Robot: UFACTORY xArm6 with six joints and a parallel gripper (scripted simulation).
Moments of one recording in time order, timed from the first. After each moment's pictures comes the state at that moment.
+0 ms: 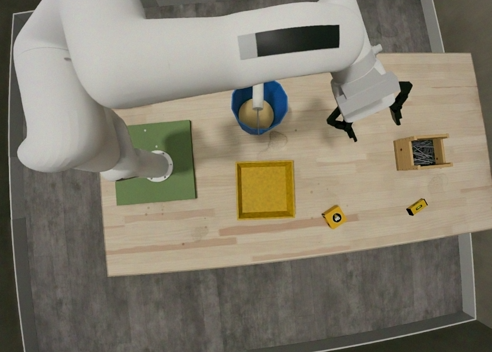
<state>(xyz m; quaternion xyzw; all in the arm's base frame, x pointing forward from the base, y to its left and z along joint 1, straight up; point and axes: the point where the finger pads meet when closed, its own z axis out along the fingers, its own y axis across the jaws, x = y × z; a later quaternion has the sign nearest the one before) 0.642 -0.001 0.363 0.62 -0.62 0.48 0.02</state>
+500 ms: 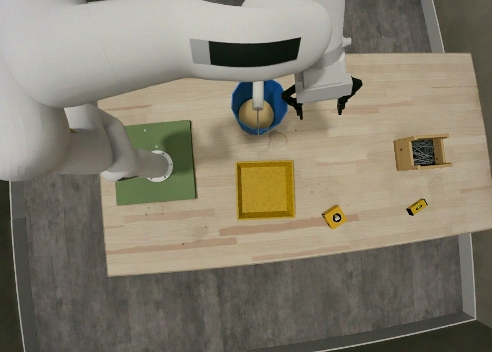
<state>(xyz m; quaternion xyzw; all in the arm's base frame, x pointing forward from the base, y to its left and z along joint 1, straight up) 0.537 0.062 0.321 0.63 -0.73 0.26 0.02</state>
